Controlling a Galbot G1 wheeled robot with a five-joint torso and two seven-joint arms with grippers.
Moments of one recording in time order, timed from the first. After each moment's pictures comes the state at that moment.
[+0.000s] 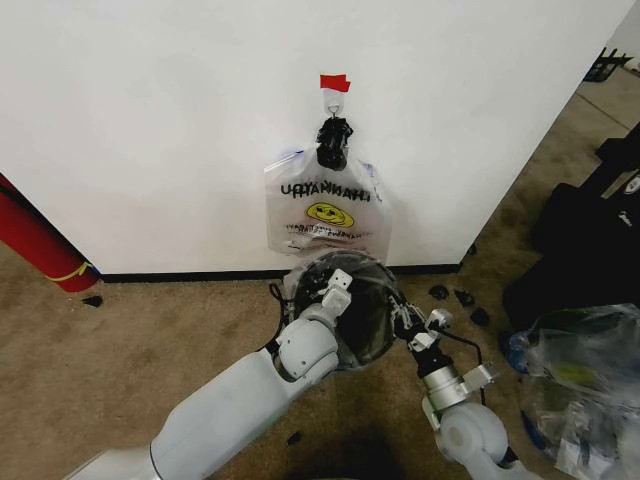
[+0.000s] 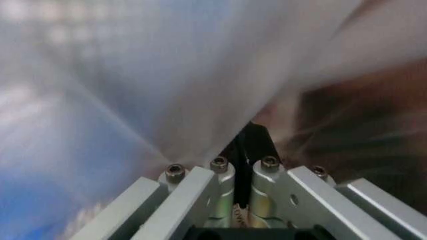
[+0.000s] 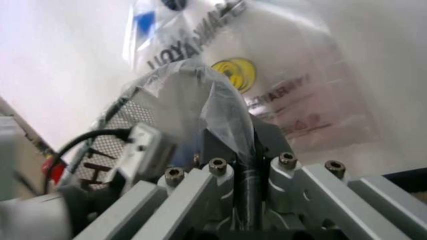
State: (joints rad) left arm 0.64 -1.21 0.38 -1.73 -0.34 0.74 -0.55; right arm -1.39 1.18 0.28 1.90 0.83 0.25 -0.23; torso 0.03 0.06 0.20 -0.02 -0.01
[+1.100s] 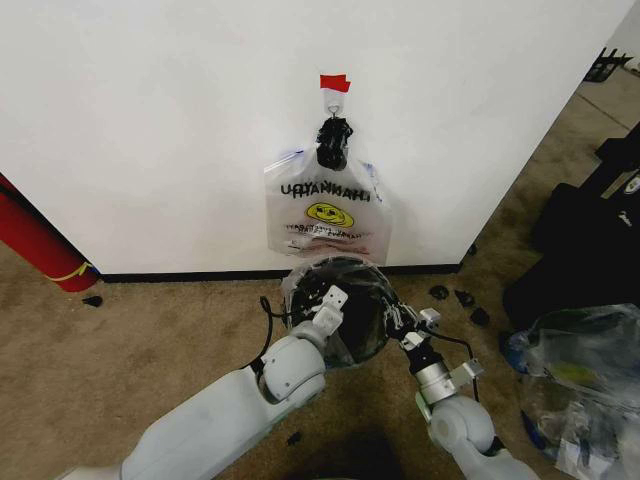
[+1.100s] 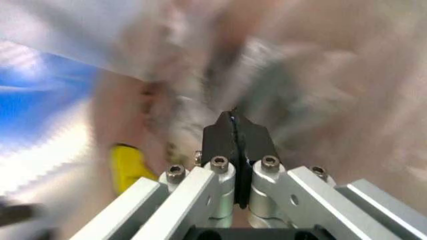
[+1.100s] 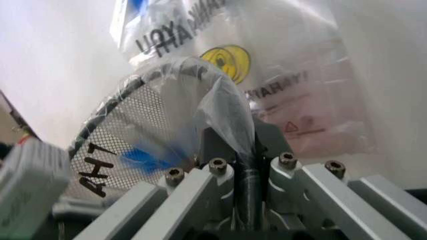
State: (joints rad) left arm 0.70 -1.07 0.44 -1.90 -0.46 0.74 -0.50; right arm -1.27 1.21 0.26 1.74 0.71 0.30 -0.27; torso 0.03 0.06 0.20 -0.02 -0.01
